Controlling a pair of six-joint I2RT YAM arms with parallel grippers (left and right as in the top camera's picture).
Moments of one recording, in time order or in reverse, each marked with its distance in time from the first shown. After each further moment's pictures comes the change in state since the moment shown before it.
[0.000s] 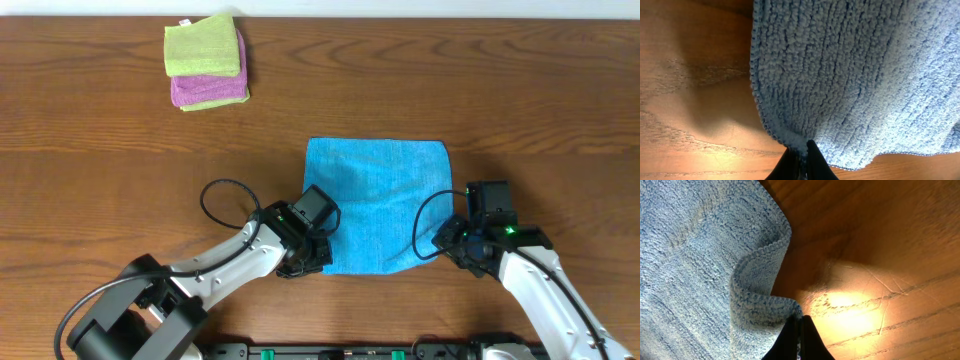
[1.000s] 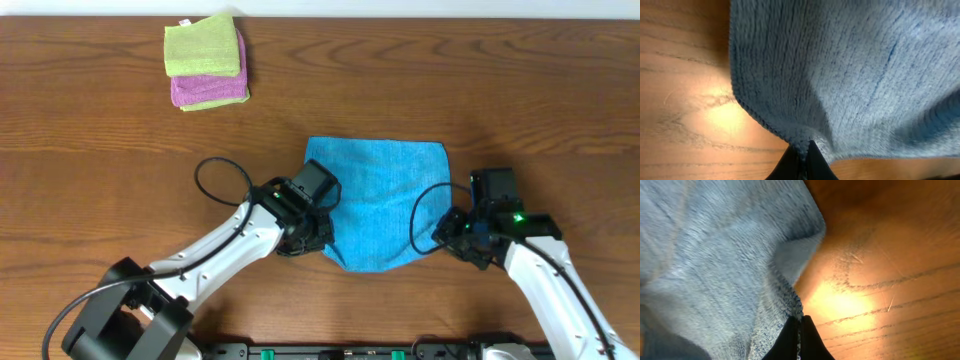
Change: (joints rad) left arm 0.068 -0.014 0.161 -0.140 -0.019 0.079; right arm 0.000 0.000 0.139 -0.161 -0.068 -0.080
